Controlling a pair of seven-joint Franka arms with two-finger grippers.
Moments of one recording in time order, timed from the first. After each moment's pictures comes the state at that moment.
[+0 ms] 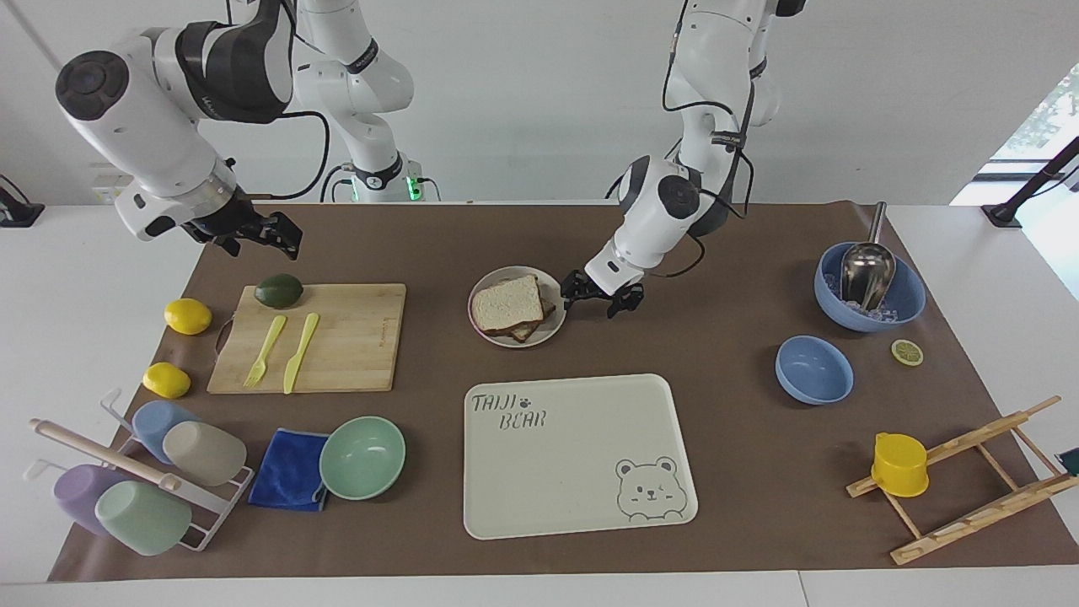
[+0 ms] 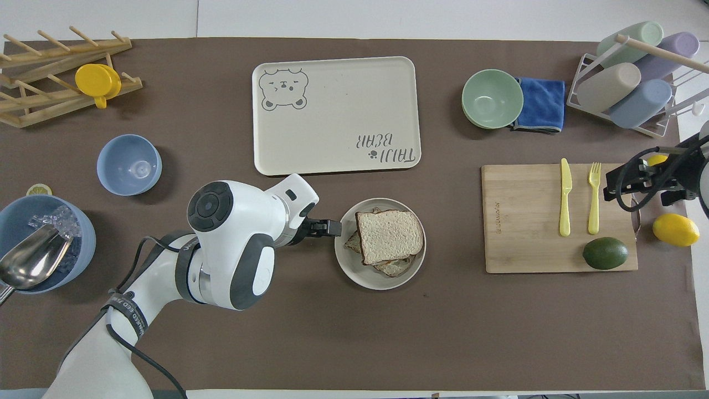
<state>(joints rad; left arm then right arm) -0.66 0.17 0.05 -2.18 -0.49 2.41 -0.12 0.02 0.04 -0.11 -1.70 0.01 1.53 0.02</state>
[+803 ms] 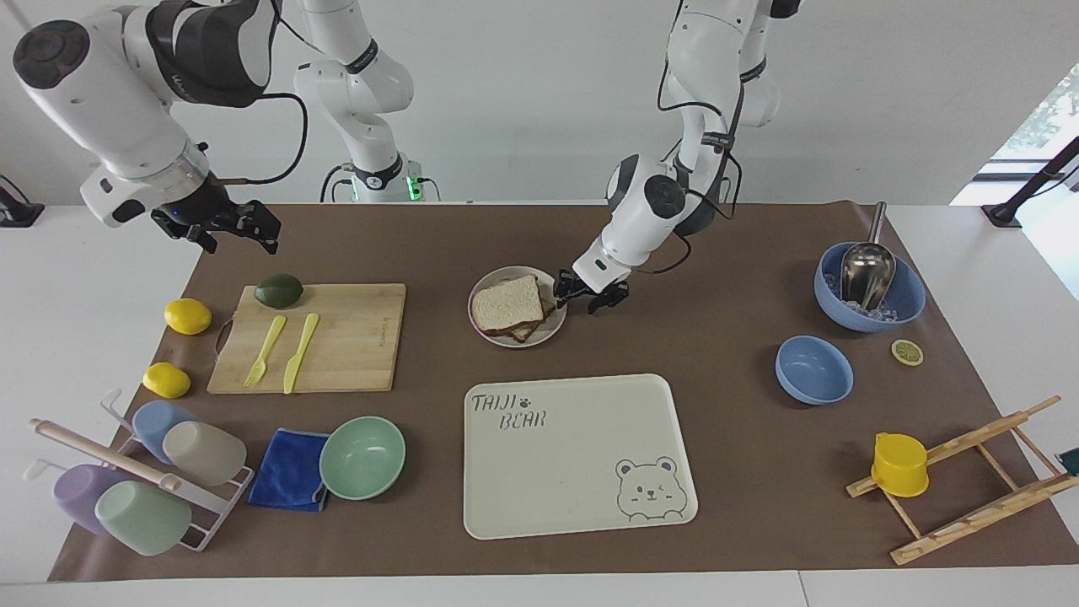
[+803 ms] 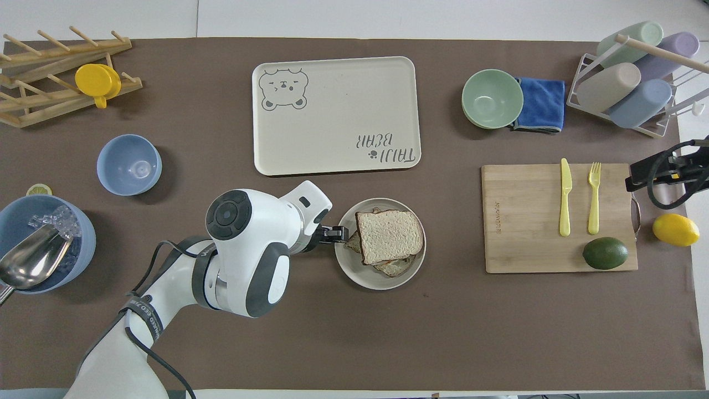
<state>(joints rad) -0.71 0.20 0.04 -2.18 -0.50 2.45 -0.20 -0.01 0.04 -0.11 -1.64 0.01 1.52 -0.05</state>
